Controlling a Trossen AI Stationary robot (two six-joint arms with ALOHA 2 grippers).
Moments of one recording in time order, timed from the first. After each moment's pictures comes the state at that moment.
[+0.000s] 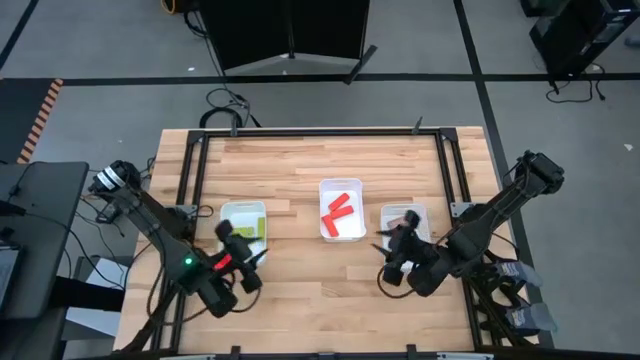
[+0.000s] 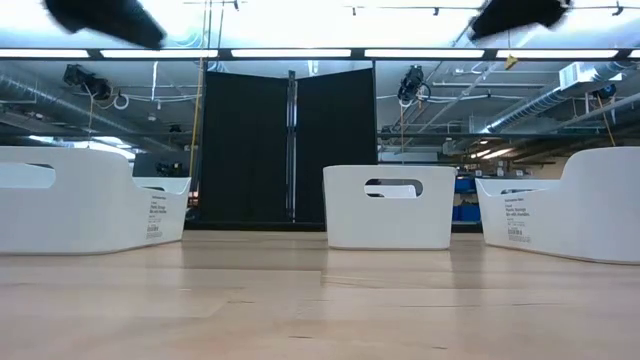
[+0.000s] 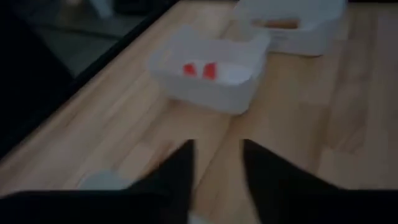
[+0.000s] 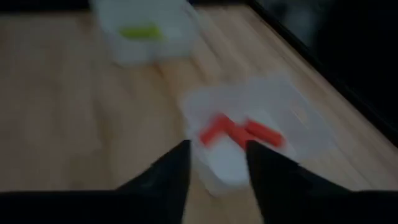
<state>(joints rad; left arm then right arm) -0.79 1.40 1.04 -0.89 -1.04 -1.07 0.66 1.35 1.01 -0.65 0.87 0.72</state>
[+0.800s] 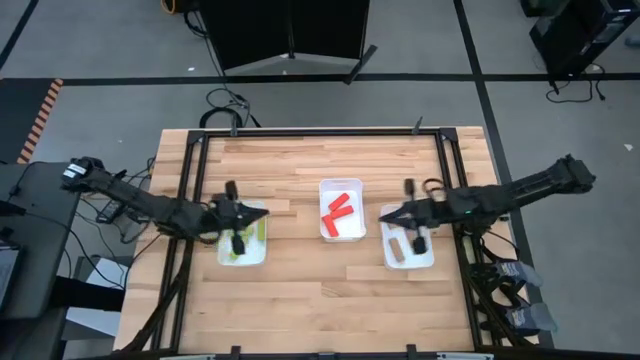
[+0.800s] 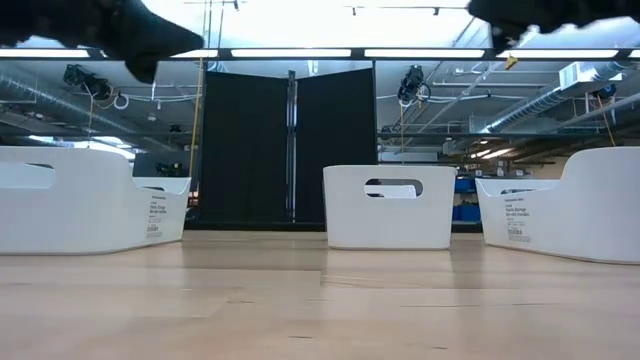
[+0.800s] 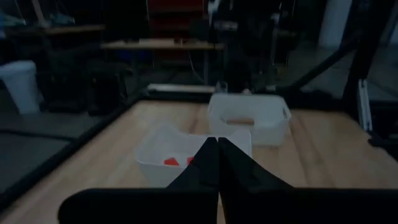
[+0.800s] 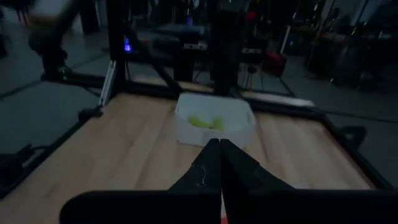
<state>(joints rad) -0.38 0.71 0.32 0.31 -0.59 -0.04 0.25 0.73 0.45 0.14 0.18 -0.08</state>
